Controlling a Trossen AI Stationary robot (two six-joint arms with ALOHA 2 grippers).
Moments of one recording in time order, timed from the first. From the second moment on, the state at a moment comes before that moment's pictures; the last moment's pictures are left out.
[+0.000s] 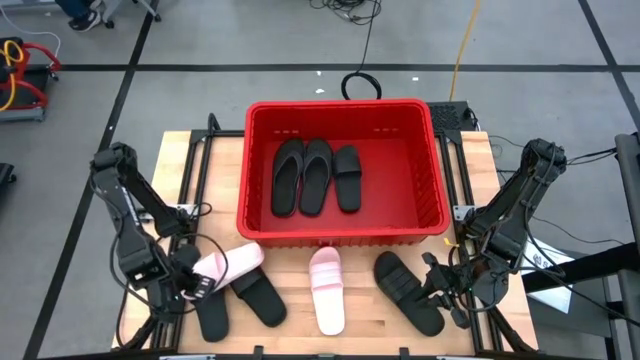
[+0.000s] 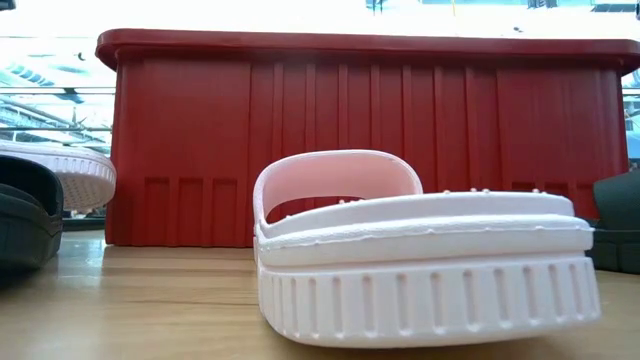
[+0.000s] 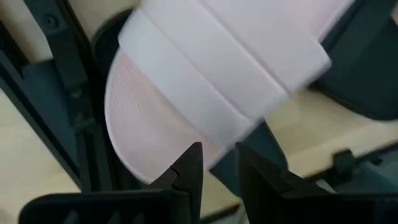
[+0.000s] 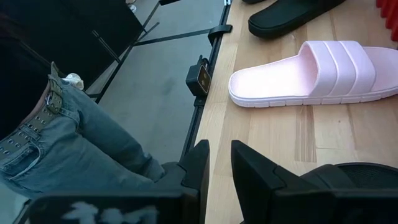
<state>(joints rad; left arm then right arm) -1.11 1.20 0.92 -1.11 -0.05 -2.37 0.99 1.04 0.74 -0.28 0.42 0.74</state>
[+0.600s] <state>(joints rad) -1.15 1.17 0.87 -1.05 -0.18 -2.36 0.99 1.04 0.74 -0.28 0.42 0.77</state>
